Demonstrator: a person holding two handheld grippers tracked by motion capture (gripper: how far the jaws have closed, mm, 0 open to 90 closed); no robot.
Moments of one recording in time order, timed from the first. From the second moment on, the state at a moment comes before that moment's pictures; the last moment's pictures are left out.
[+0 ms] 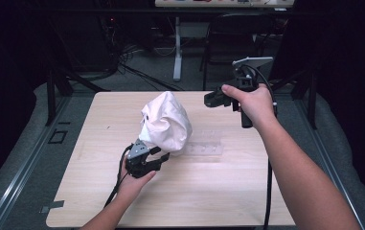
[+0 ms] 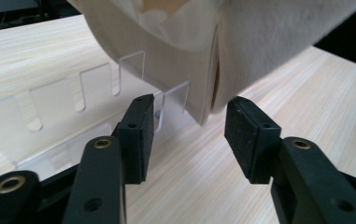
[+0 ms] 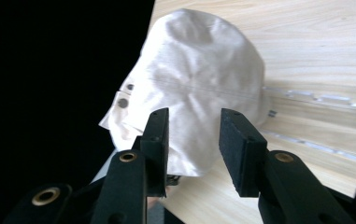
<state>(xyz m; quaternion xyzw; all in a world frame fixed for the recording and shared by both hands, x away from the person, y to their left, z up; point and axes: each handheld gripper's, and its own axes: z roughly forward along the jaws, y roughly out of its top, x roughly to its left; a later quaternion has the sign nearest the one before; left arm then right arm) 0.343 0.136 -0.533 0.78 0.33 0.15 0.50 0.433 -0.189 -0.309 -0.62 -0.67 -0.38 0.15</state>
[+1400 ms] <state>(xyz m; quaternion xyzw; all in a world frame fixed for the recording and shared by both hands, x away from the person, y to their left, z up) 0.303 0.211 -0.551 0.80 0.36 0.16 0.46 0.361 -0.206 -0.434 -0.58 -0.74 -0.33 0.03</state>
